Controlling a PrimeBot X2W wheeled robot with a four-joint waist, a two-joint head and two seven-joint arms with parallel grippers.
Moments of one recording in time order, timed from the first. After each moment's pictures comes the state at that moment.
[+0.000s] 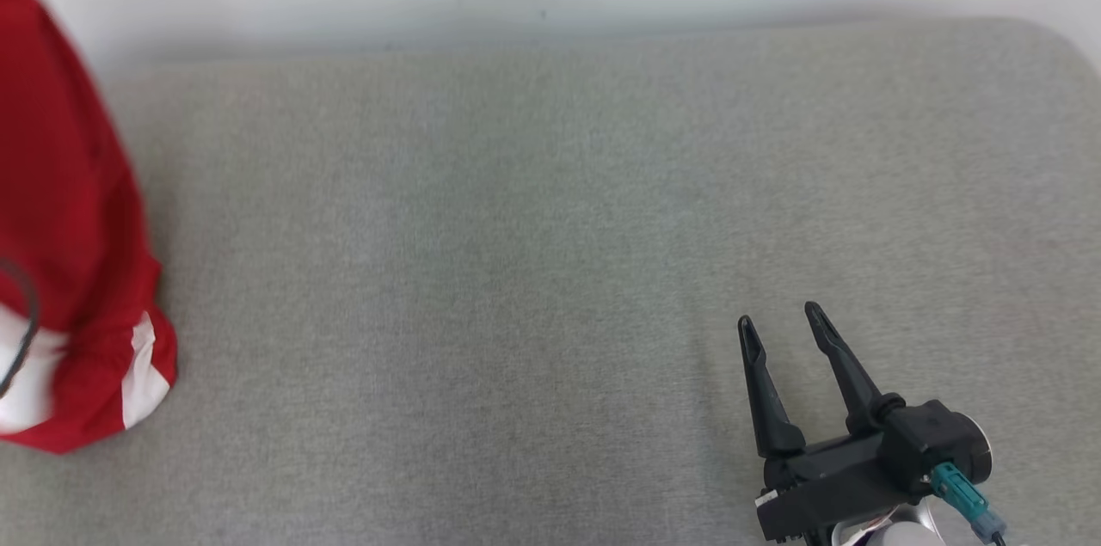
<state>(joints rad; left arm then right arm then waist) -0.85 0.48 0.18 0.12 -0.74 0.06 0.70 -0.14 -0.05 0.16 0.18 0.14 0.13 -0.26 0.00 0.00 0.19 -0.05</state>
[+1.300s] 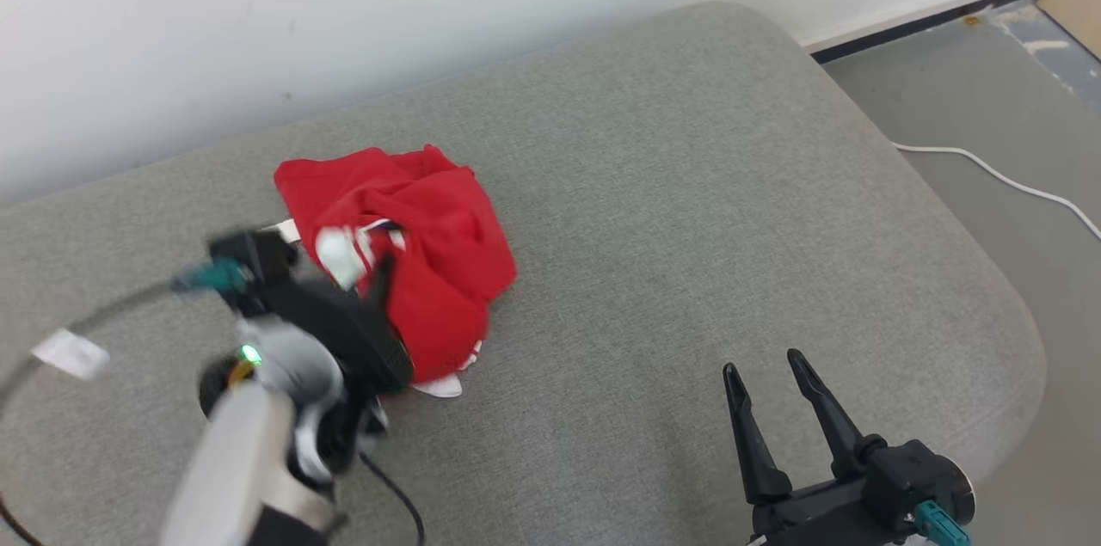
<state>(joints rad) -0.56 0.09 -0.17 0.43 -0.66 0.00 0.32 -0.06 -0.05 0.19 0.18 0.16 0.13 -0.26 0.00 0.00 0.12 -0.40</state>
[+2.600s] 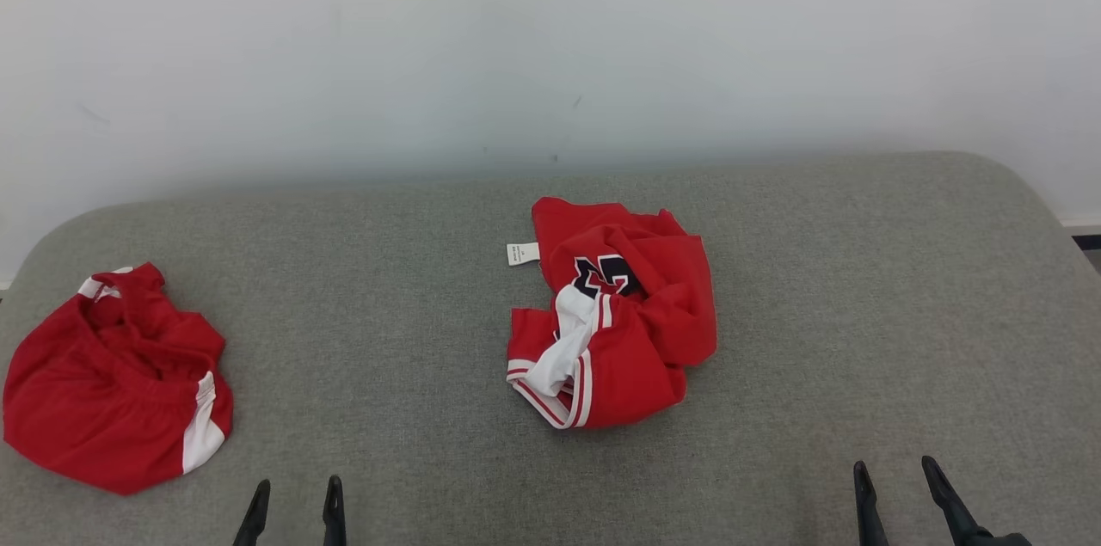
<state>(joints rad) 0.13 0.08 -0.06 0.10 -0.18 -0.05 -0.26 0.13 -0.05 -0.08 0.19 0.00 0.13 -0.24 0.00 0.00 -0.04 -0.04</state>
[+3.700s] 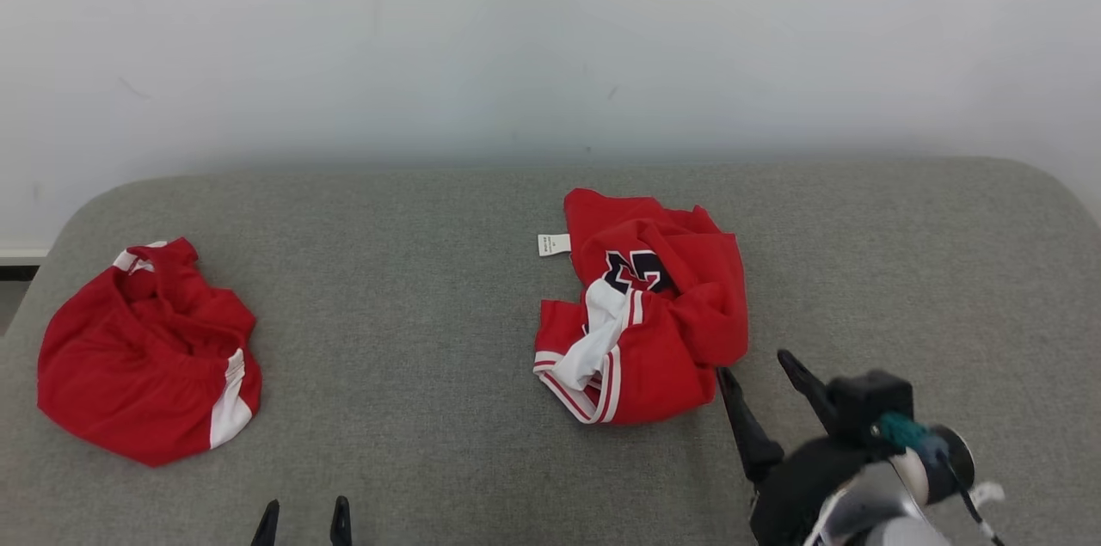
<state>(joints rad) 0.16 0.05 -0.03 0.13 -0.16 -0.09 -0.26 -0.10 -0.05 0.14 0.16 0.12 0.13 0.10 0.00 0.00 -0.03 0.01</state>
